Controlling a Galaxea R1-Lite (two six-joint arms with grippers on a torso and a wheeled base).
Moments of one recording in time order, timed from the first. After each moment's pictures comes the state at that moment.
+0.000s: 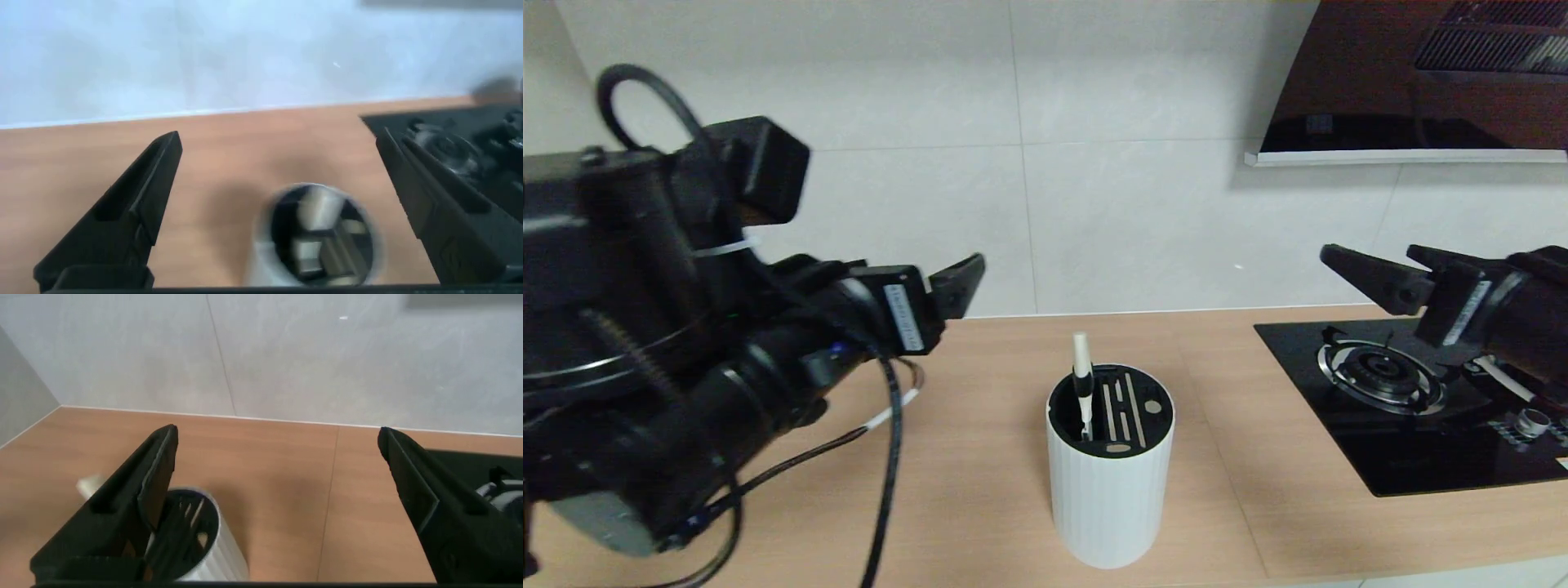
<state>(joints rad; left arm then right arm) -0.76 1.39 -0.80 -0.51 0.58 -0.18 0.52 1.24 -0.65 -0.65 -0.20 0.12</state>
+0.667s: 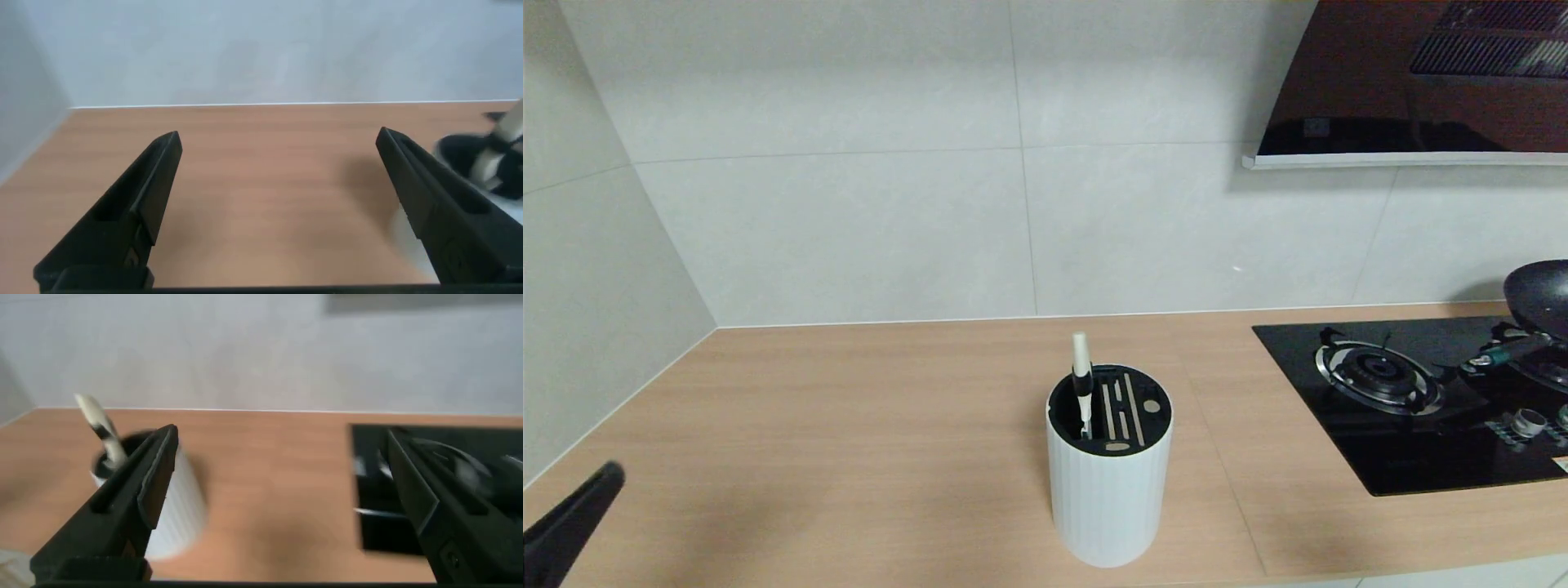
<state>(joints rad) -0.44 0.54 -0.31 -0.23 0.48 0.00 0.34 0.37 -0.29 -0.16 -0.19 0.06</state>
